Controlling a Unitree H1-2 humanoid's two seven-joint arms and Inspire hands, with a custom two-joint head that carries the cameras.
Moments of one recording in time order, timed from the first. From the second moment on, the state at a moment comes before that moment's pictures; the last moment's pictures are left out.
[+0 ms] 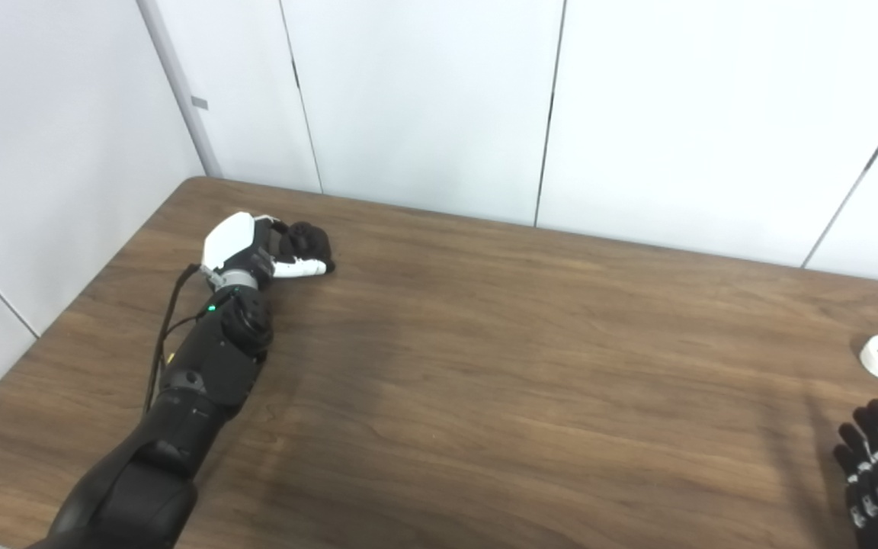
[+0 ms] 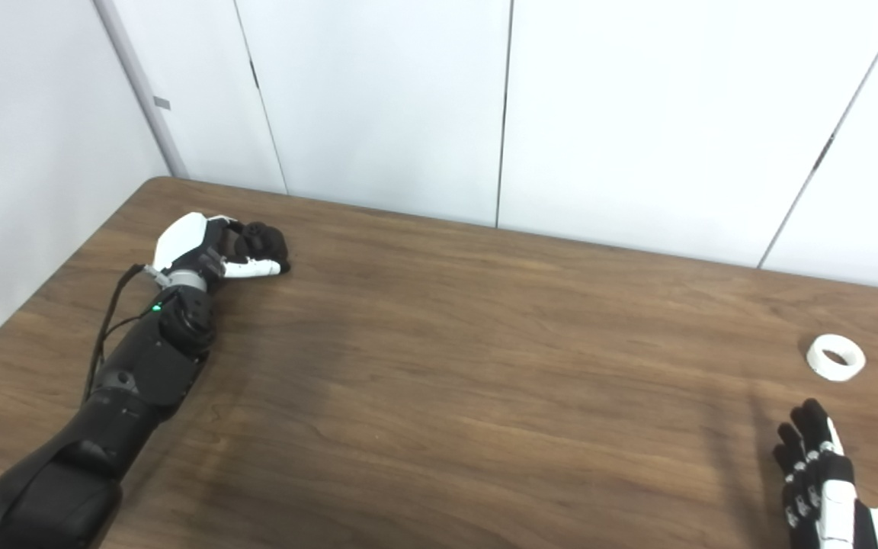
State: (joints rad) left arm -0.52 0.49 -0.04 0.61 0.50 0.35 0.18; right arm 0.14 -0.14 -0.12 -0.18 0.18 0.00 0.08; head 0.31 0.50
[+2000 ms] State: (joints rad) left arm -0.25 0.42 -0.20 0.04 0.67 0.34 0.09; right arm 0.14 -0.11 -0.10 -0.27 0.13 0.09 0.03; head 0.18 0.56
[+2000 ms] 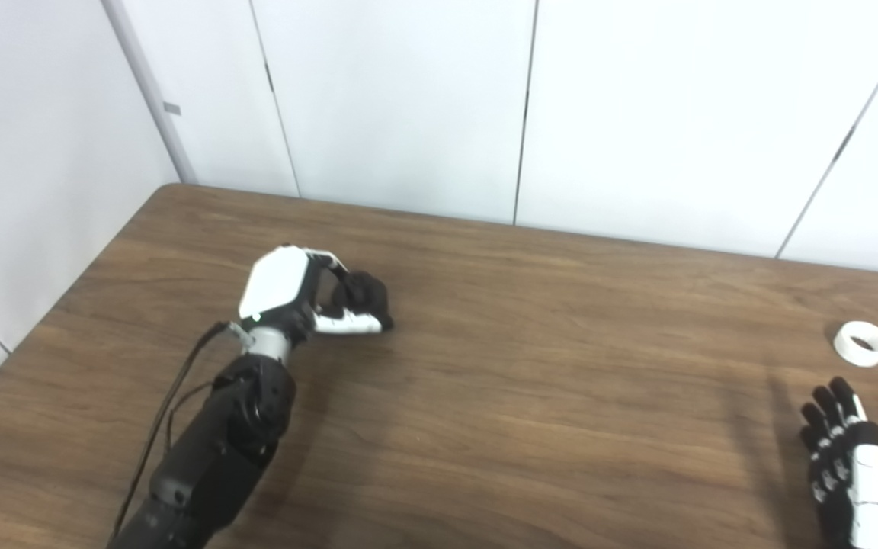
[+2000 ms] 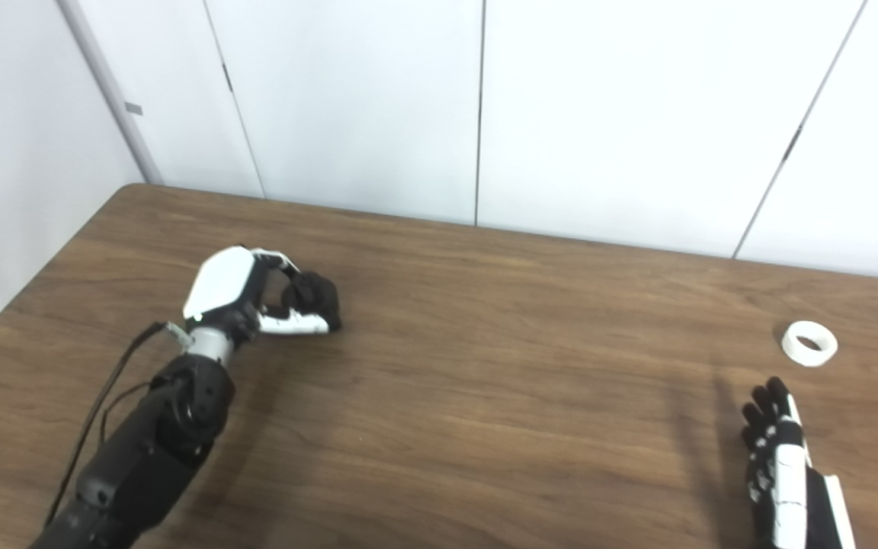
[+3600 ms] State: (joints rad) left arm -0.01 0.21 -0.41 -0.17 0.94 0.11 0.04; right arm 0.12 -0.03 -0.04 -0.31 -0.01 0.19 -0.05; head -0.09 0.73
